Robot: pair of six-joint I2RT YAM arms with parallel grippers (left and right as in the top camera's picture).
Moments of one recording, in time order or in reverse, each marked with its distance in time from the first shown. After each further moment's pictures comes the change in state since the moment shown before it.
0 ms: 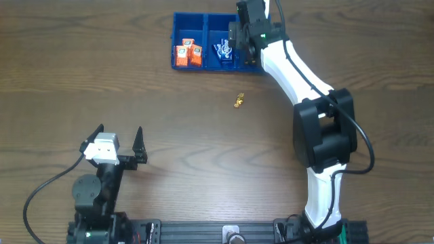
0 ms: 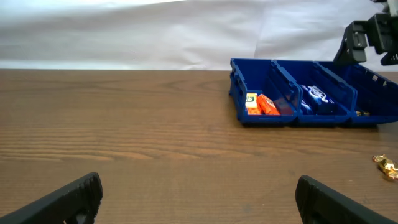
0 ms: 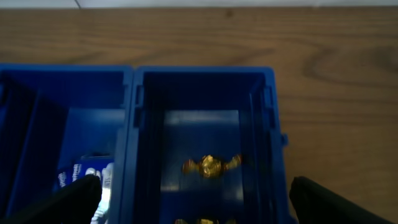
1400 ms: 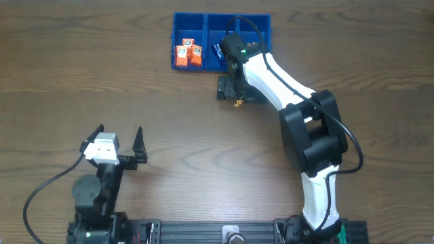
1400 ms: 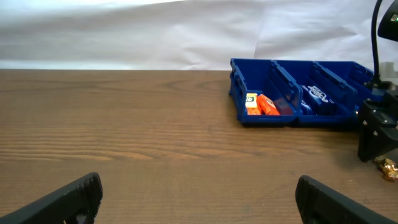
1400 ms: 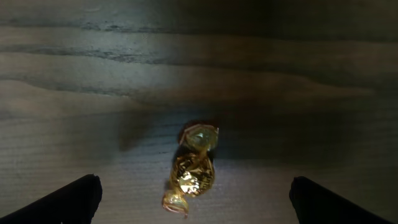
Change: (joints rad) left arm 0.000 0.000 0.000 0.000 0.000 0.000; right arm 0.107 0.008 -0.116 -0.514 -0.251 0.263
